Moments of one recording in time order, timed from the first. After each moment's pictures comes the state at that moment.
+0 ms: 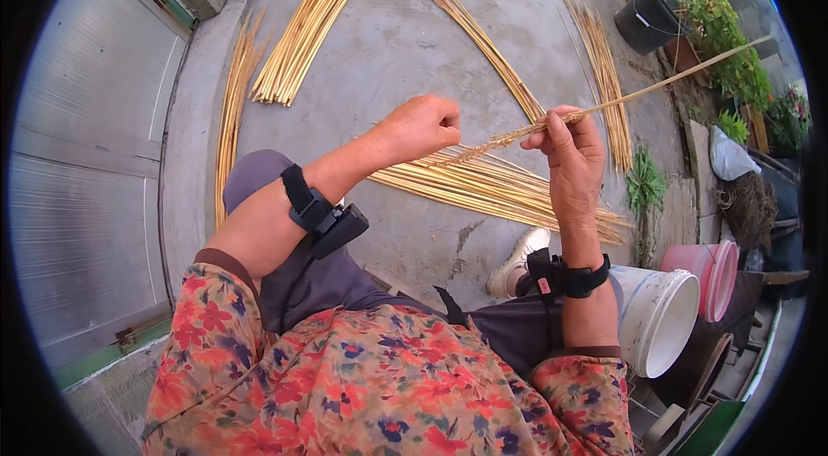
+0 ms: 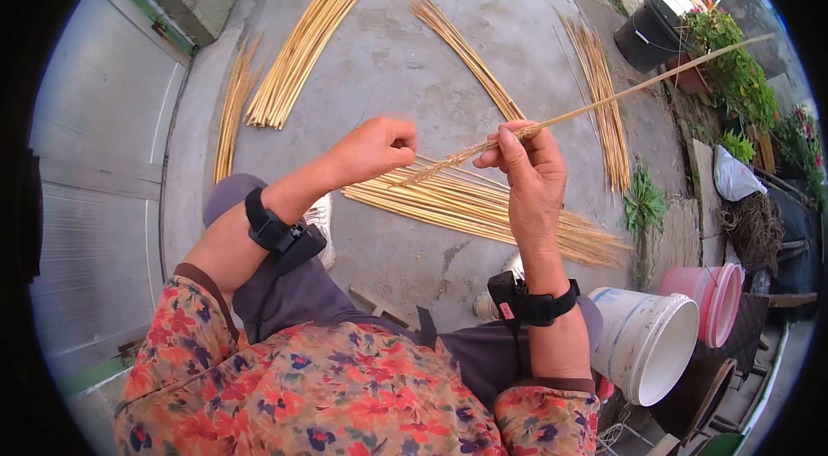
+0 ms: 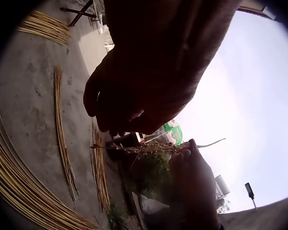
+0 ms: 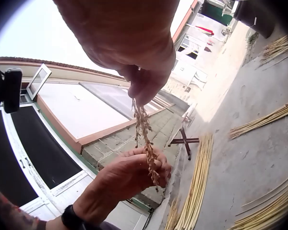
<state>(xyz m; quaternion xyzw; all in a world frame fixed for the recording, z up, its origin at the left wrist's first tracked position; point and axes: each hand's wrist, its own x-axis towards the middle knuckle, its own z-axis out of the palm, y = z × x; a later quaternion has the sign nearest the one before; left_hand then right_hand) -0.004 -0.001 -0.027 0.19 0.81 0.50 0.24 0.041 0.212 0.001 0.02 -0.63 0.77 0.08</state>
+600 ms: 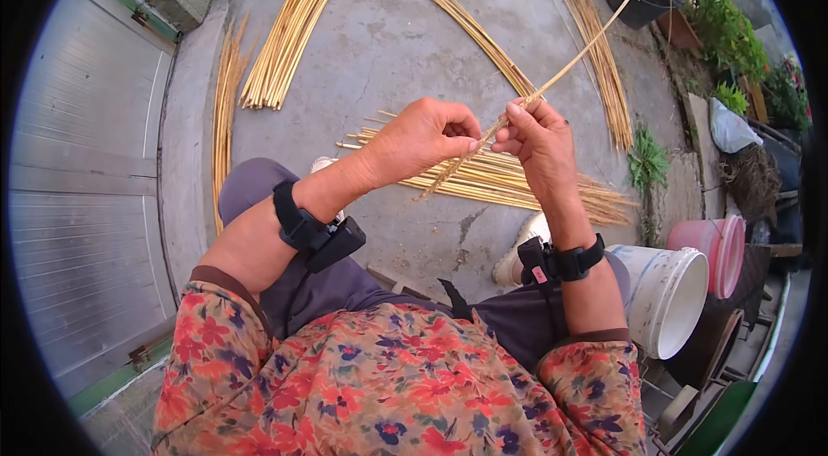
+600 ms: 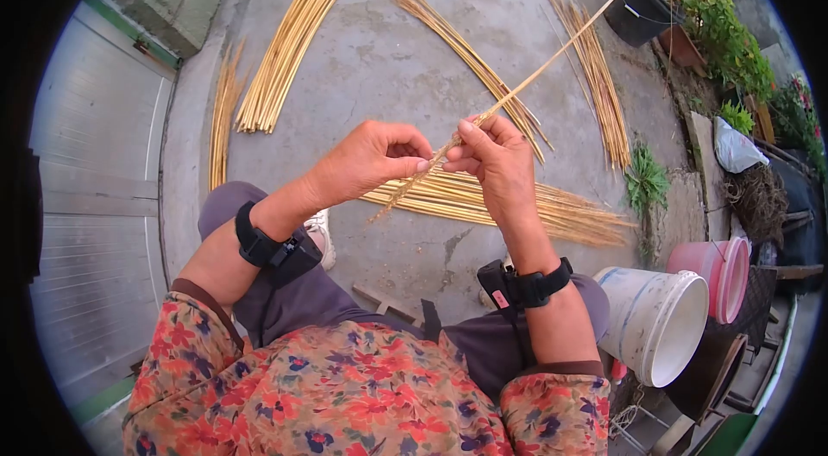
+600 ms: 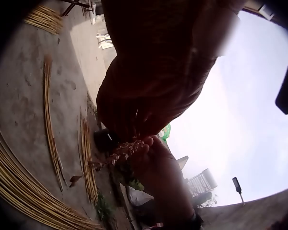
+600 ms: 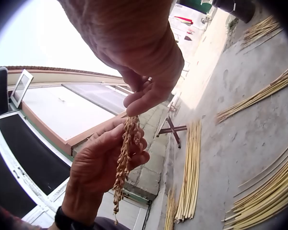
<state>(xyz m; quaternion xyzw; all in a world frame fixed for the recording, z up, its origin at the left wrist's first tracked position) 0.014 0.014 -0.014 0.24 0.73 0.60 0.23 0.034 0.200 -0.015 -0.08 -0.57 0.81 -0.07</state>
